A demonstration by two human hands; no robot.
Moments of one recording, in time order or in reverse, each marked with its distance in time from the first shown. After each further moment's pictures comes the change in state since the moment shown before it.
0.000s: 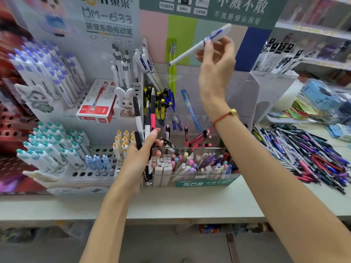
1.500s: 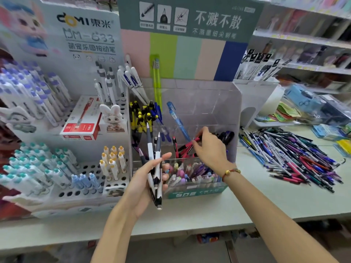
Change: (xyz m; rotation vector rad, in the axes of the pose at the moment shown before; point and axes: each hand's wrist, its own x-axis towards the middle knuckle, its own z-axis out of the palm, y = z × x) left_hand 0.000 -0.023 0.018 -0.336 -0.423 -0.254; right_hand -0.059 0.086 -0.118 -1.218 -0.597 0.075
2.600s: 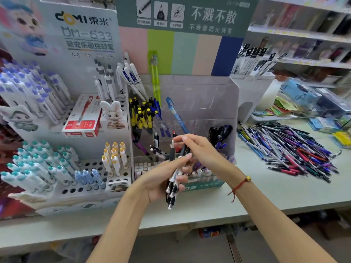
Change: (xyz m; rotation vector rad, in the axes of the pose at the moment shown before) left_hand 0.008 0.005 0.030 0.131 -0.207 -0.397; right_hand -0.043 -0.038 -0.034 0.835 -0.413 0.036
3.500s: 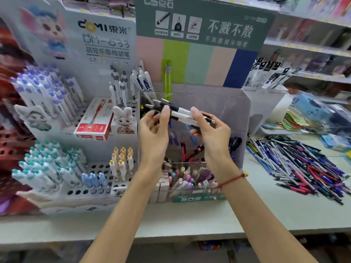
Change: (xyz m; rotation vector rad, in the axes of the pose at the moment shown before) left_hand 0.000 0.055 0.011 0.139 0.744 0.907; right_hand 0.020 -0.062 0.012 0.633 0.543 -0.079
